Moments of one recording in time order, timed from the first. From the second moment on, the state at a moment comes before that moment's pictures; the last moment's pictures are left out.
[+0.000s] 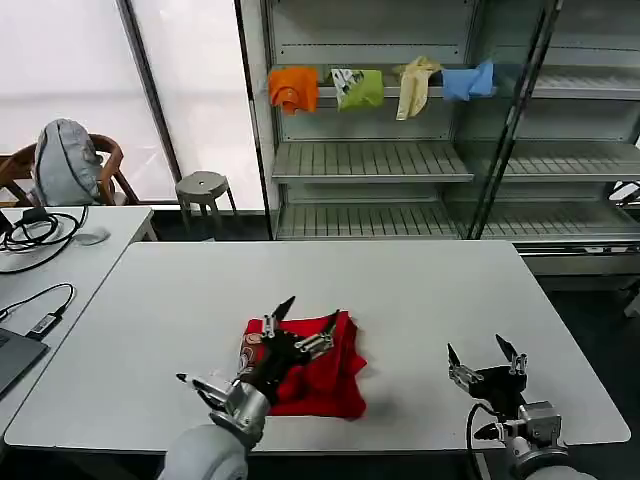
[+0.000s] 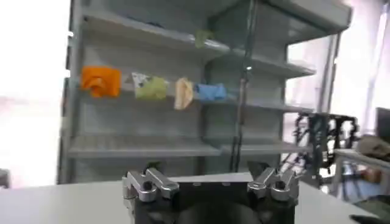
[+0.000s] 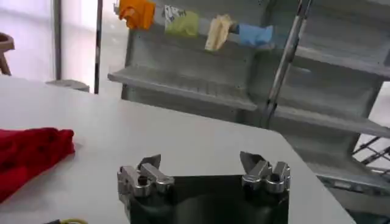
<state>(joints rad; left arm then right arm) 1.27 -1.26 -0.20 -2.19 -0.34 0.35 -0.07 -1.58 1.12 0.60 2.31 0.26 -0.47 0.16</state>
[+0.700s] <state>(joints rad) 1.37 -1.24 -0.30 -2.09 -0.33 0.52 -0.32 -1.59 1.14 0.60 2.35 0.24 -0.46 0.16</state>
